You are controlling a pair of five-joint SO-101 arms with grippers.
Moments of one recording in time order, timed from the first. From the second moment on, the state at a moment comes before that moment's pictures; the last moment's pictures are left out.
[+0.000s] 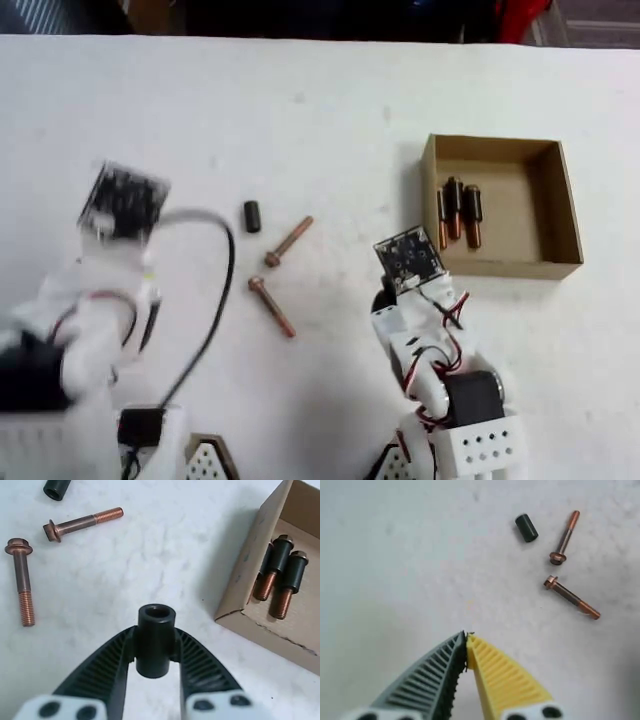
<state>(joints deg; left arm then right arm) -7.5 -56.3 22.2 100.6 -15.4 -15.6 -84.2 72.6 66.2 16.3</state>
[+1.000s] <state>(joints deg) 10.7 -19.9 29.5 88.5 25.4 -7.9 -84.2 73.6 66.2 16.3</state>
